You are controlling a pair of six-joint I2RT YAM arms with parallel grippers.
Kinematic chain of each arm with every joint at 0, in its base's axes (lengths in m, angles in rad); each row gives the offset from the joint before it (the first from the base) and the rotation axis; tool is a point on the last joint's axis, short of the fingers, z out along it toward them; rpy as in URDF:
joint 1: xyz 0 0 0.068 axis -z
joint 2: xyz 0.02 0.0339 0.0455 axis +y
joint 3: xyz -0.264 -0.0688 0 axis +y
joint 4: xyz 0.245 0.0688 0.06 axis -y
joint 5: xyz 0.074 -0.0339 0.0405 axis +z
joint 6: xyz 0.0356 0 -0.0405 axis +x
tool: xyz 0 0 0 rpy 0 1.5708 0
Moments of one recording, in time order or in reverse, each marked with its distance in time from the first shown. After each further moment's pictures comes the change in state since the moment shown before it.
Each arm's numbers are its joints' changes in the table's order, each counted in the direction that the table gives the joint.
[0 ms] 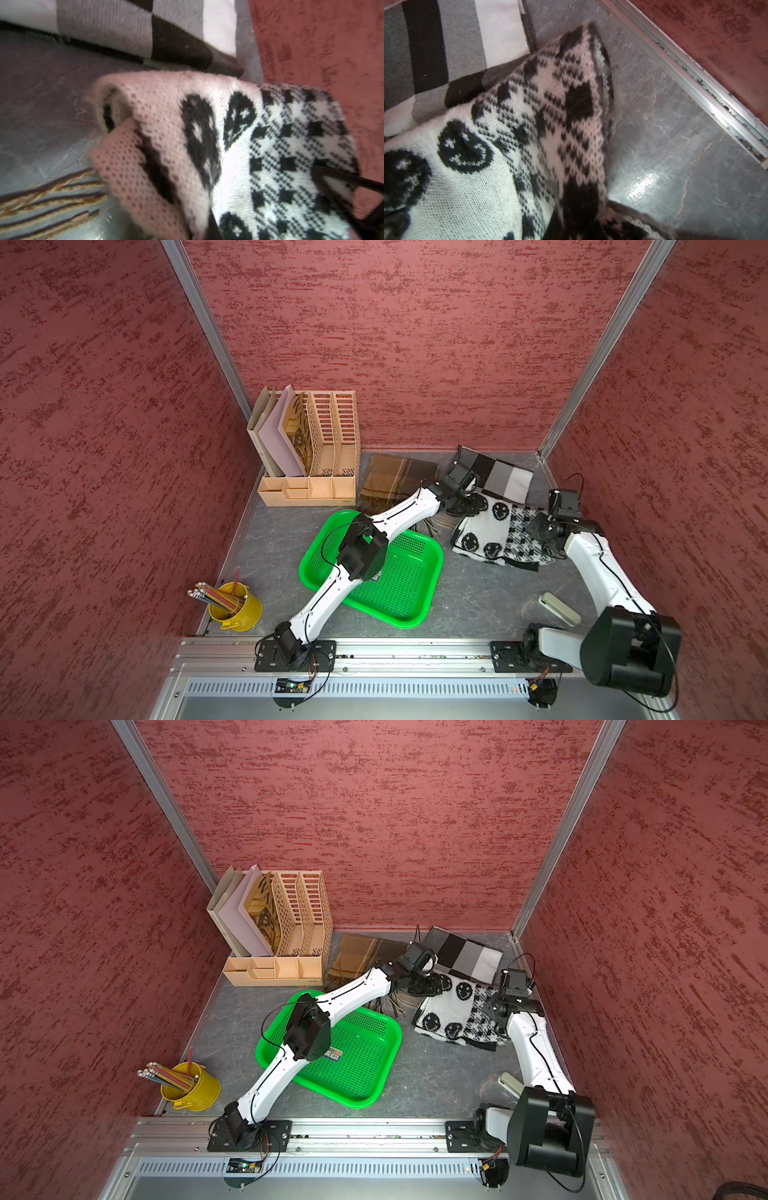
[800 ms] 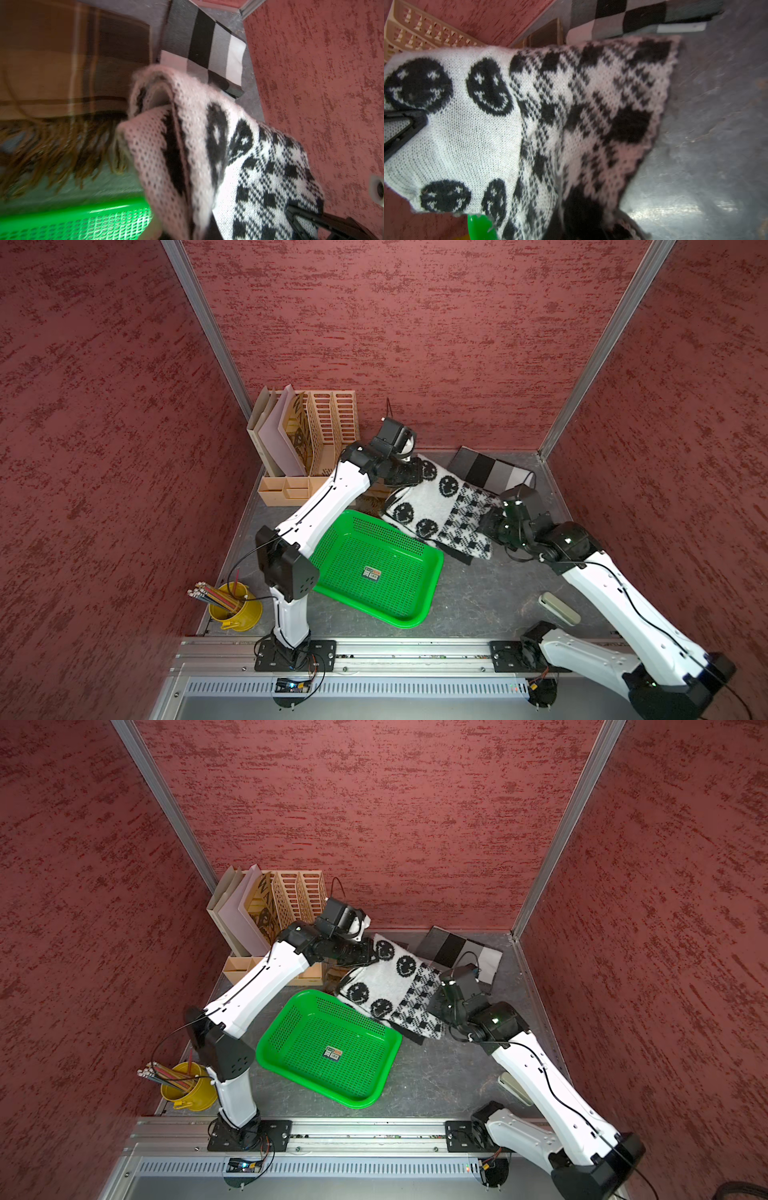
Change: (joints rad) left arm -0.243 -0.674 0.396 -0.330 0.079 0.137; right arm -0.782 -0.152 -0.253 -0.205 -0.026 0.416
